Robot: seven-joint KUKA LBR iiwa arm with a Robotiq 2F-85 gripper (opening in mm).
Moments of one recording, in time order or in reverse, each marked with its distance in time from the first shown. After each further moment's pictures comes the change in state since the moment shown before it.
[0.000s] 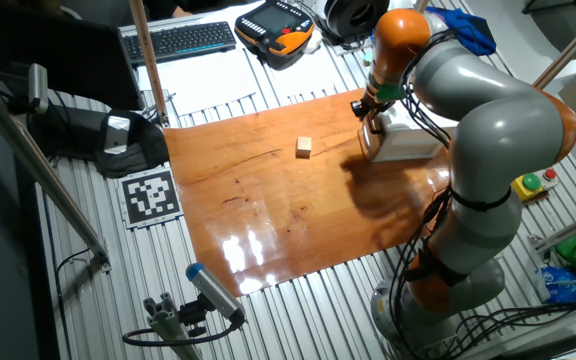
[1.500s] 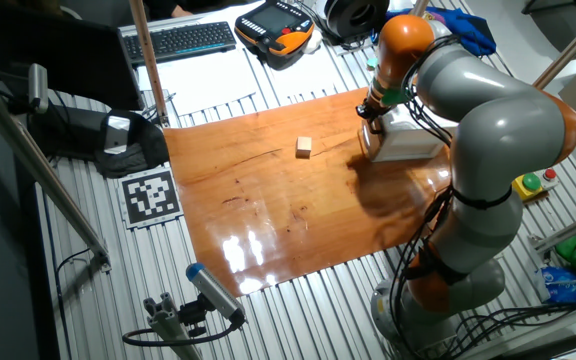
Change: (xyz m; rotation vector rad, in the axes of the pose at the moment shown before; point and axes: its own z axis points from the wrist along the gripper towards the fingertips) arm -0.002 -0.010 0.019 0.001 -0.021 -0.029
